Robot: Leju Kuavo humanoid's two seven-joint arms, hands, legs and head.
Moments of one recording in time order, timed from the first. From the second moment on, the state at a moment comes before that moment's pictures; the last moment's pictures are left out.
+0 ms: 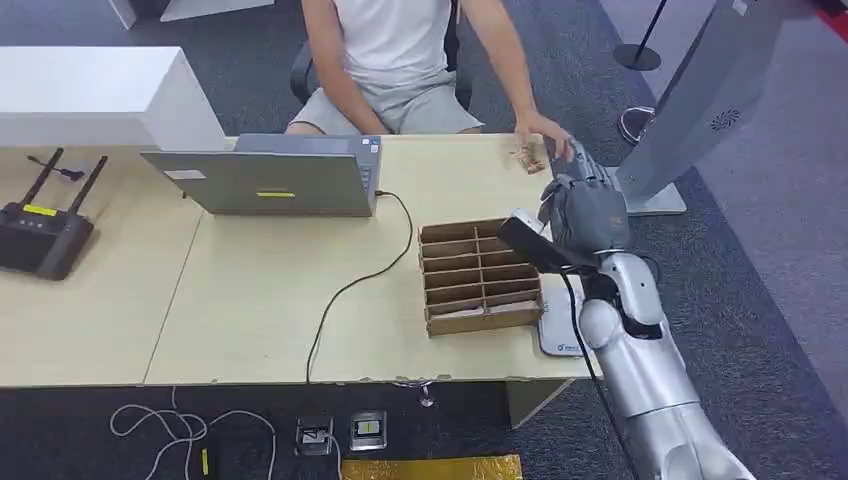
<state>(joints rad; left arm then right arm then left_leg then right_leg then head) -0.16 0.17 -0.97 -0.19 0.66 0.37 0.02 -0.57 -0.09 0.36 -1.20 1.06 -0.37 -0.09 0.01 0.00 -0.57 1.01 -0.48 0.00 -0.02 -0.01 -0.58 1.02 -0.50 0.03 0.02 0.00</state>
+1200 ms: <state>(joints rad) -0.24 0.18 -1.05 -0.19 0.56 0.30 0.03 -1.15 0.00 0.36 -0.52 1.11 -0.41 -0.12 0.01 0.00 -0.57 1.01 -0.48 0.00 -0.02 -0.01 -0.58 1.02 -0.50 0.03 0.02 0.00</state>
